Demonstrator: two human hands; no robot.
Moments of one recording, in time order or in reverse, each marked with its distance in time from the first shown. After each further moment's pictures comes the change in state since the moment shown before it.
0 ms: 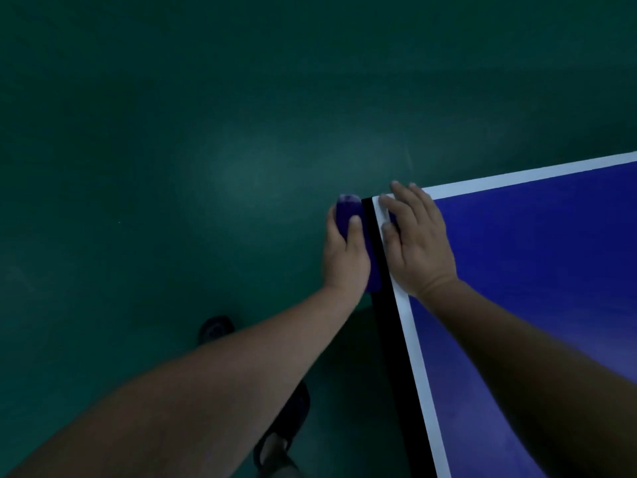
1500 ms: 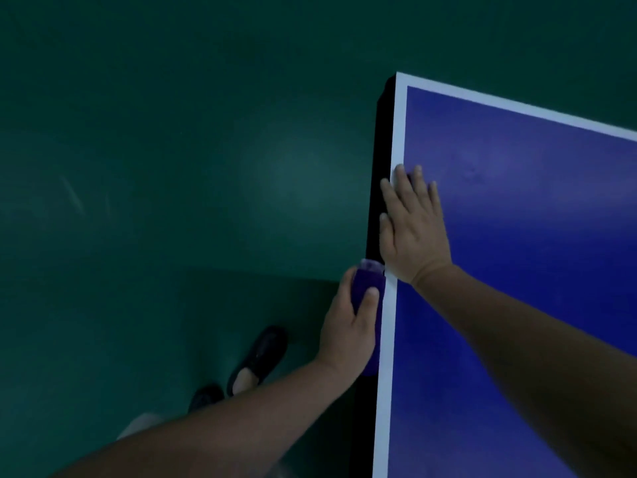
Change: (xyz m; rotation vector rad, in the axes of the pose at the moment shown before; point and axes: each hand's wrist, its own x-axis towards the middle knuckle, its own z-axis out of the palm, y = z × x) left_hand -0.271 -0.189 0.019 0.004 0.025 0.043; right_hand -0.182 0.011 -0.016 -0.134 -0.173 -0.293
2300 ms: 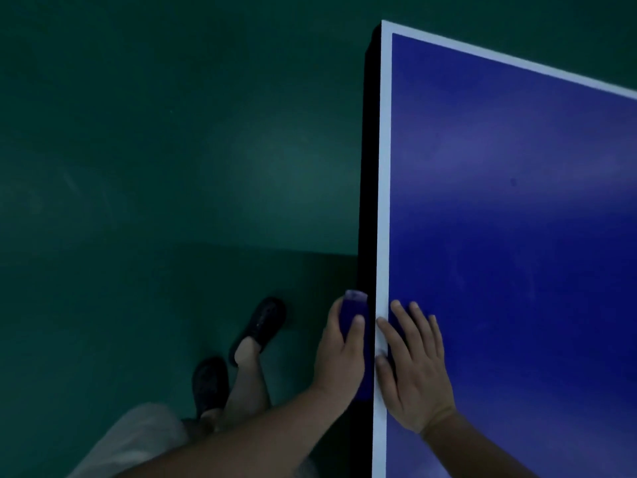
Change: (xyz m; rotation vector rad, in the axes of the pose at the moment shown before) left_hand -0.129 -0.084 -0.001 0.007 0.028 -0.108; right_hand -0.306 -0.058 0.029 0.096 -0.017 0.013
